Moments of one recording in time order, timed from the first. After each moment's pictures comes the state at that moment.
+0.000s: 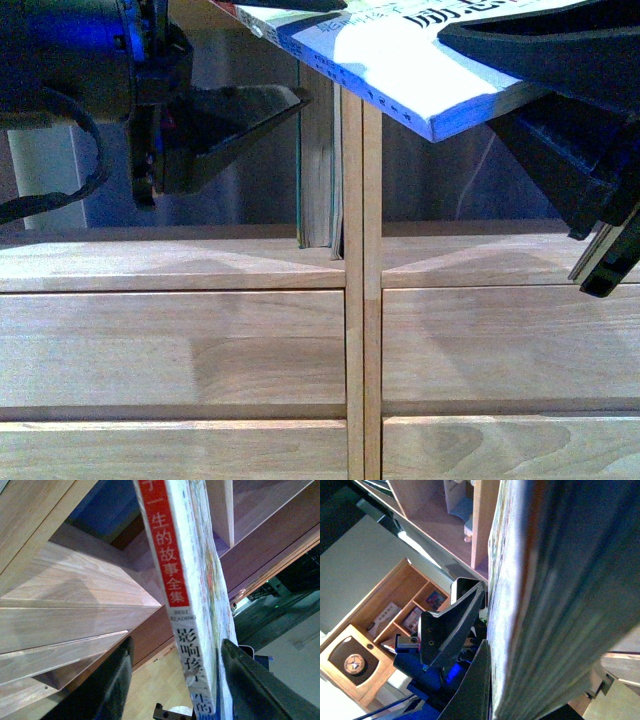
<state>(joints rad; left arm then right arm) -0.34 1.41 0.95 0.65 0.66 -0.88 0.29 1.35 0.53 1.39 -0.52 1.26</state>
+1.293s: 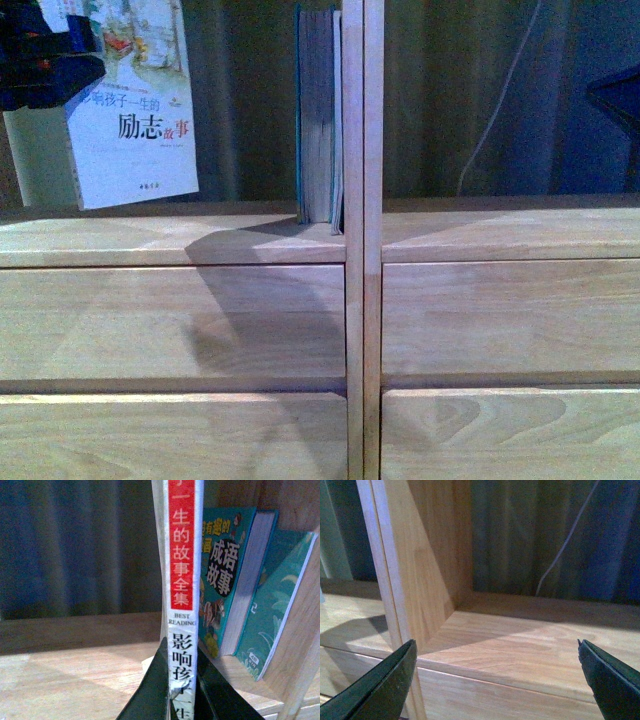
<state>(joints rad) -0.05 1.55 1.10 0.63 0.30 -0.03 0.01 1.25 0.68 0.77 -0.18 0.01</state>
